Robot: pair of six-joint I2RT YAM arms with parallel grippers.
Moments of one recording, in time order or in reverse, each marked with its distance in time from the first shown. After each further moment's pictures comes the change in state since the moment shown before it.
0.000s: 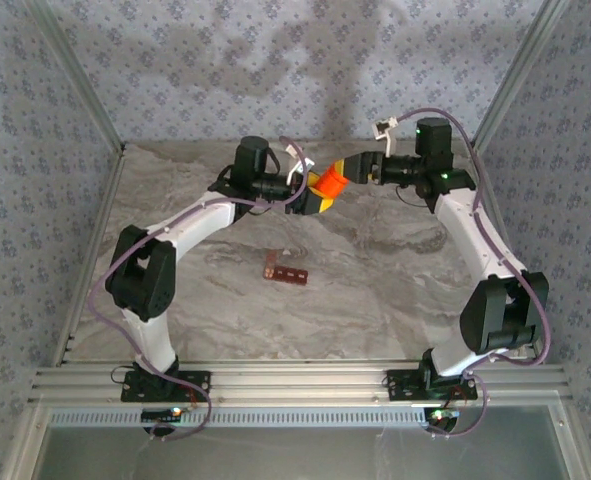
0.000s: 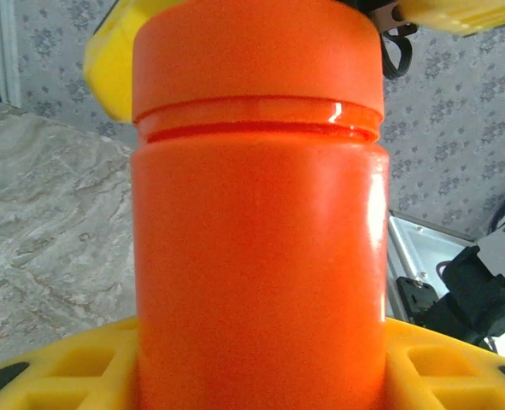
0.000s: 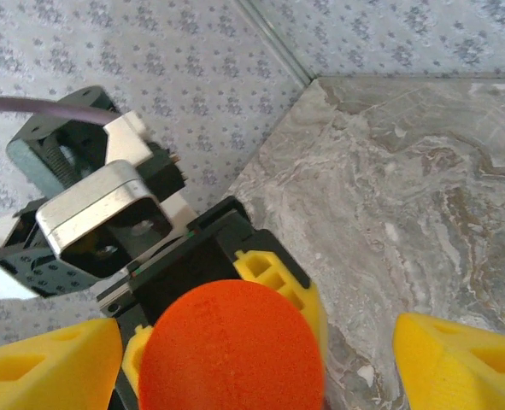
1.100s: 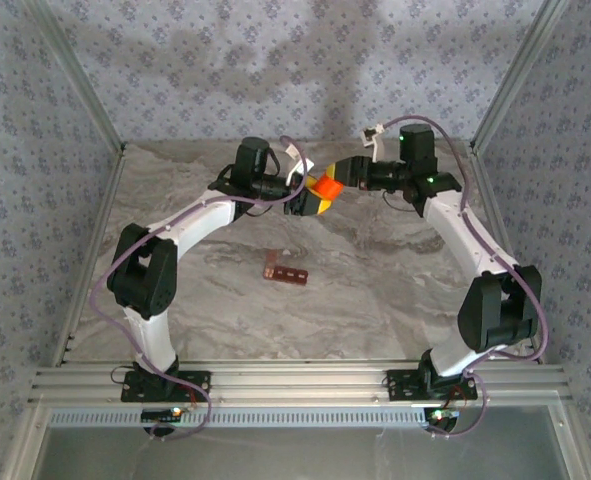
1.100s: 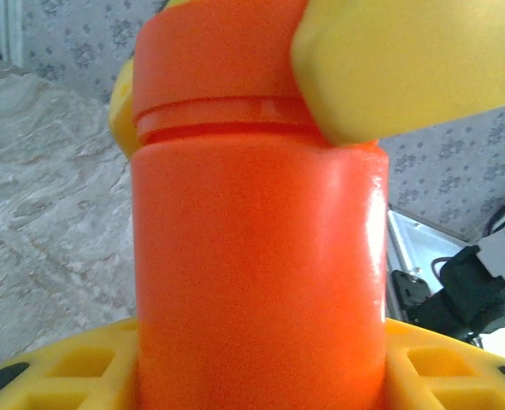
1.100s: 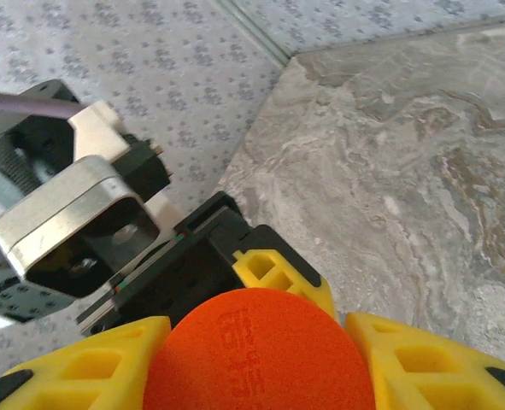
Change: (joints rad) left arm 0.007 0.014 0.010 -0.086 -0.024 0.003; right arm 0.072 0.018 -0.047 0.035 0.126 0.146
